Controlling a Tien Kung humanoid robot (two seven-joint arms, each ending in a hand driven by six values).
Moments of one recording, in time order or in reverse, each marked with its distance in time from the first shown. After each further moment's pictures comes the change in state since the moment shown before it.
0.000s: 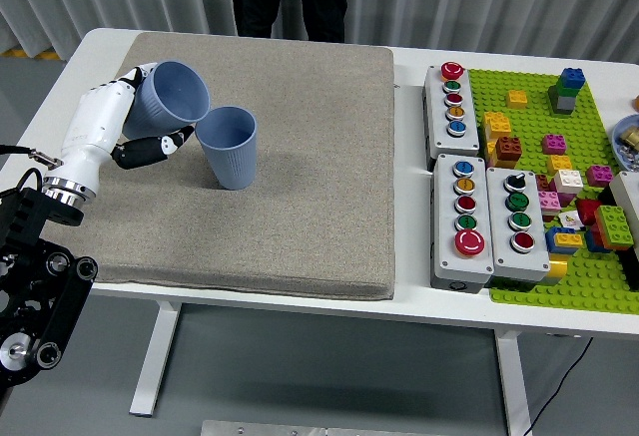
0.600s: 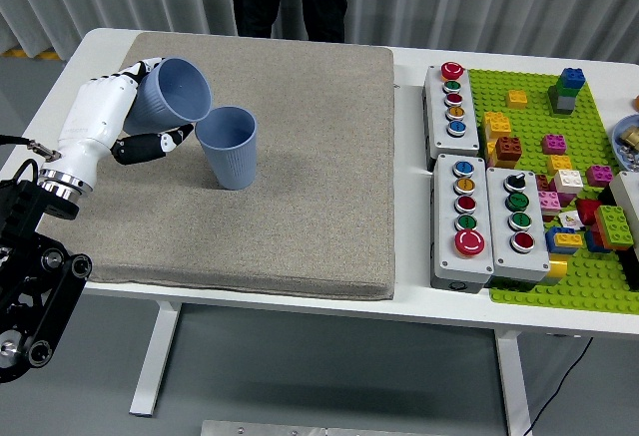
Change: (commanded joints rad) left arm -0.010 0.057 0.042 -0.025 0.017 0.003 0.014; right arm 0.004 -0.002 -0.001 0.000 0.005 -0.001 0.002
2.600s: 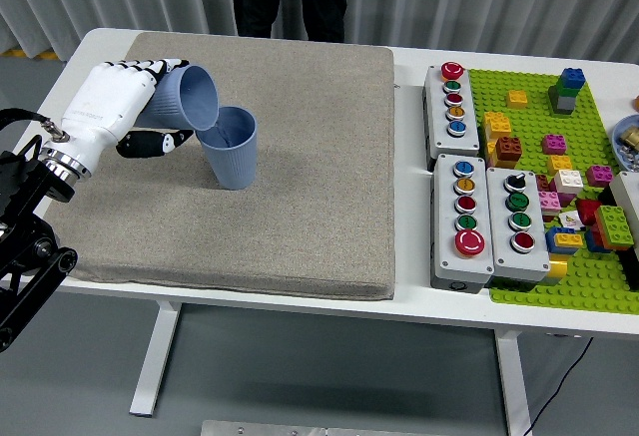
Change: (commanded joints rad) left arm -0.117 0.287 0.304 -0.008 0.000 0.054 0.143; right arm -0.003 -0.001 -0.004 0.000 0.015 -0.005 0.003
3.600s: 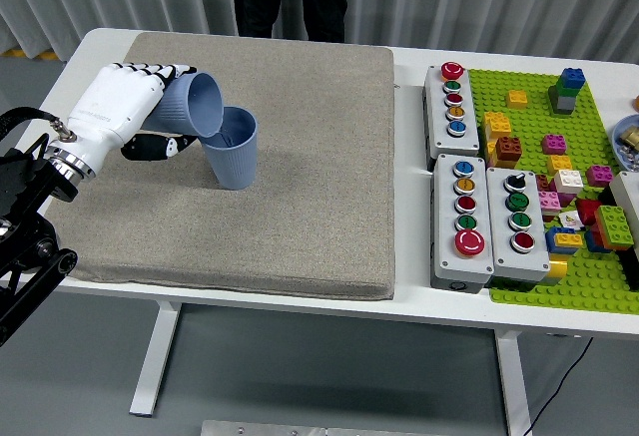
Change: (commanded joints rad) left arm -0.032 0.047 0.080 -0.003 0.000 0.006 0.033; right arm -0.006 -0.001 -0.001 0.000 0.004 -0.001 0.000
